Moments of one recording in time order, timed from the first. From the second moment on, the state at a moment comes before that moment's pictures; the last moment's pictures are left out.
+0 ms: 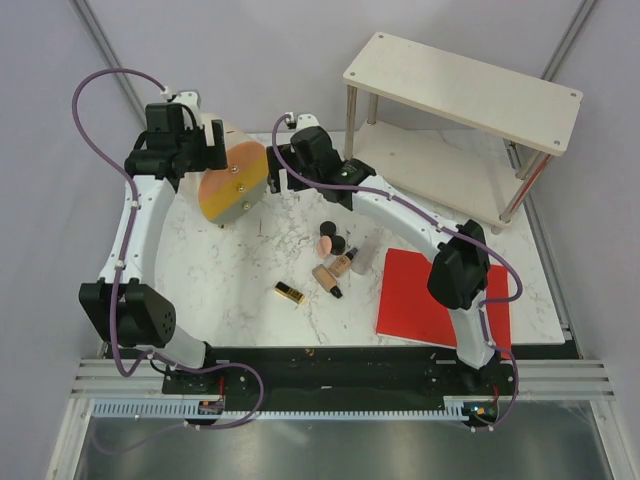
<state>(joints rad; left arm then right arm) -0.02 1.54 1.64 -0.70 -0.01 -0.03 0.79 2.06 2.00 -0.44 0.17 0.40</state>
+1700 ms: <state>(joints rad) 0.08 1.74 1.78 -0.61 0.05 -0.11 0.69 2.52 2.12 0.43 -0.56 1.45</state>
